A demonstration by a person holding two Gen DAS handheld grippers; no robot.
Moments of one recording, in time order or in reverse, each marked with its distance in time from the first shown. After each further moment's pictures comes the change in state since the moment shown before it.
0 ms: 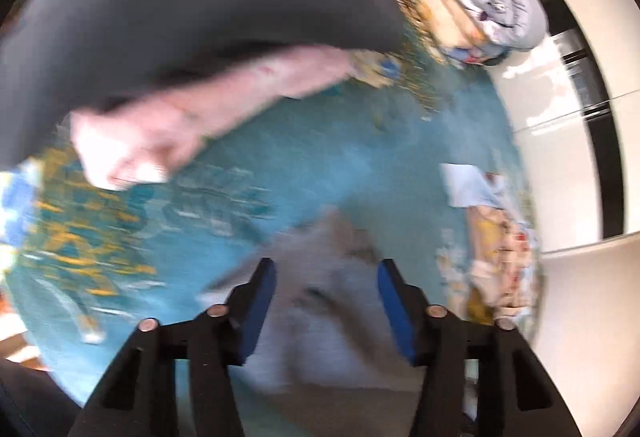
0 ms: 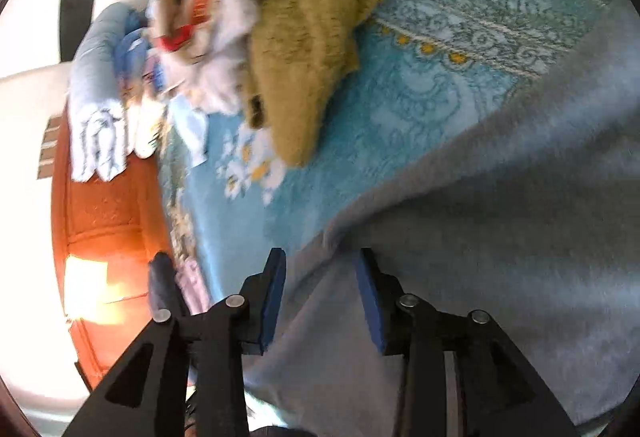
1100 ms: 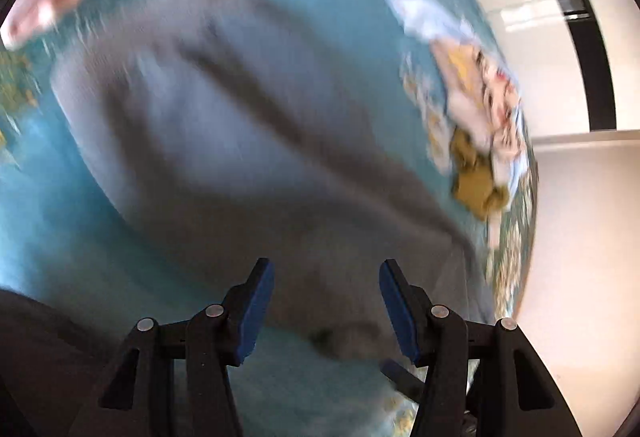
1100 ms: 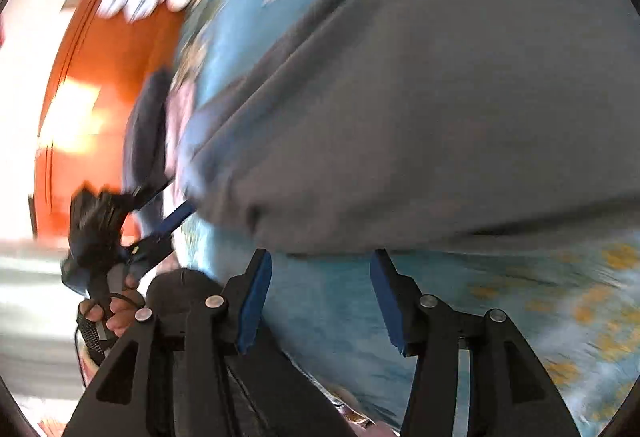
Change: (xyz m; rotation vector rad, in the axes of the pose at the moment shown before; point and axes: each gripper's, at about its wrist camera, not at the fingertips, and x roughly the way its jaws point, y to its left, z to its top) left arm 0.053 -0.055 -0.146 0.187 0.390 -0.095; right arm 0.007 0.005 -0.165 -0.424 0.312 -0.071
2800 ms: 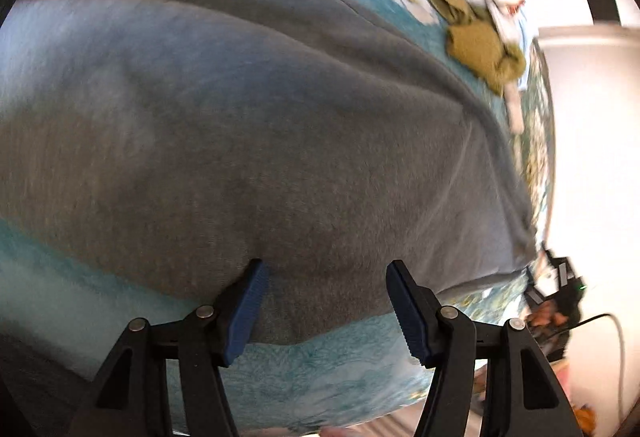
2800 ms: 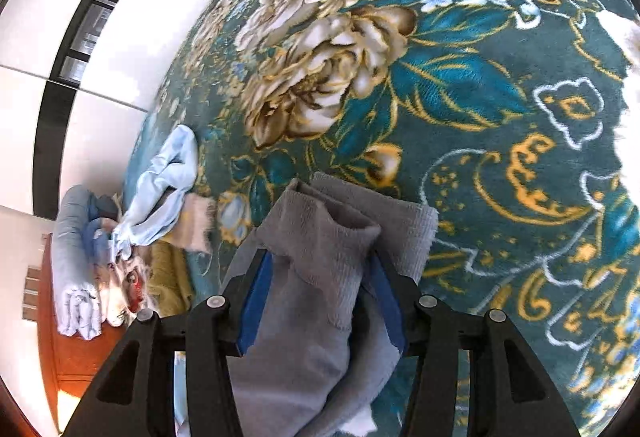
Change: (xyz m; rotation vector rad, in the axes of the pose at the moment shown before) left arm 0.091 -0.065 -0.038 0.220 0.235 0.065; right arm -0.292 -0.251 -0.047 0.768 -0.860 -0.243
